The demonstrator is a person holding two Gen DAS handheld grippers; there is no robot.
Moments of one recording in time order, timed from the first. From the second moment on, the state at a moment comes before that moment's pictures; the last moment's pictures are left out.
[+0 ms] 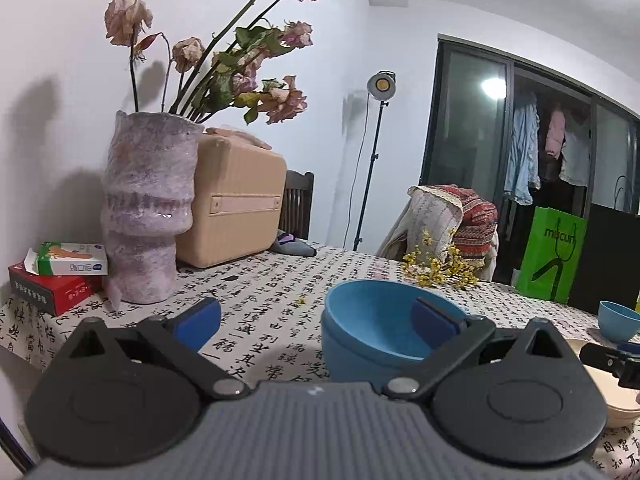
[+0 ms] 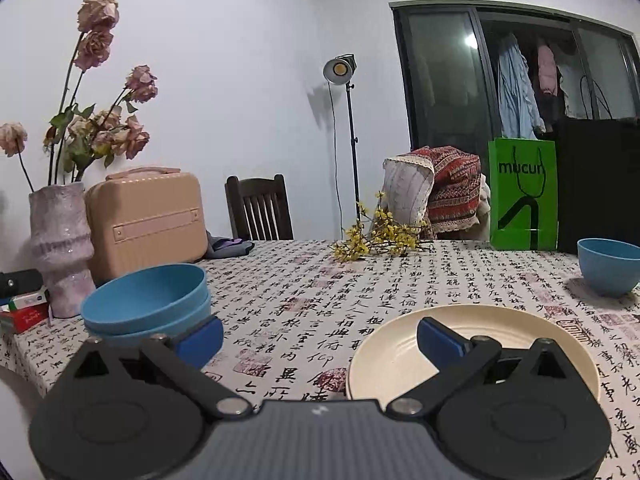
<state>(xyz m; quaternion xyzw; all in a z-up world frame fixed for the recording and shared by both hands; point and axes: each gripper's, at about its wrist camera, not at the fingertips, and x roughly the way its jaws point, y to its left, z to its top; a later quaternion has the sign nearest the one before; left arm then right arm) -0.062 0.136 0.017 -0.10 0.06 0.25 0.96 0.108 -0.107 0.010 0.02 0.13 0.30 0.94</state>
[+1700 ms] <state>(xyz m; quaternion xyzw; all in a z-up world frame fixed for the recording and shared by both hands) 0.008 0.103 0.030 -0.10 0.04 0.16 0.98 0.142 -0.133 0.028 0.04 0.12 0.24 0.96</state>
